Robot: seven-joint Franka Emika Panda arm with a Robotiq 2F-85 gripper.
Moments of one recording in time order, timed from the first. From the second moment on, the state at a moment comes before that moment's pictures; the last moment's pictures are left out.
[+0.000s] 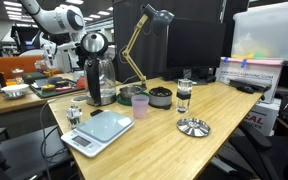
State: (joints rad) arm 0.35 0.64 0.03 -1.60 -0.20 2.22 0.47
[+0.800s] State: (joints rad) arm 0.35 0.65 0.03 -1.60 -0.20 2.22 0.47
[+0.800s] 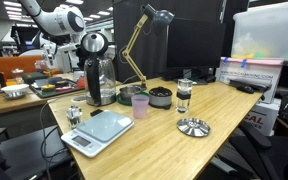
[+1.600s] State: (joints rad) arm 0.36 0.77 0.02 -1.47 -0.20 2.20 0.47
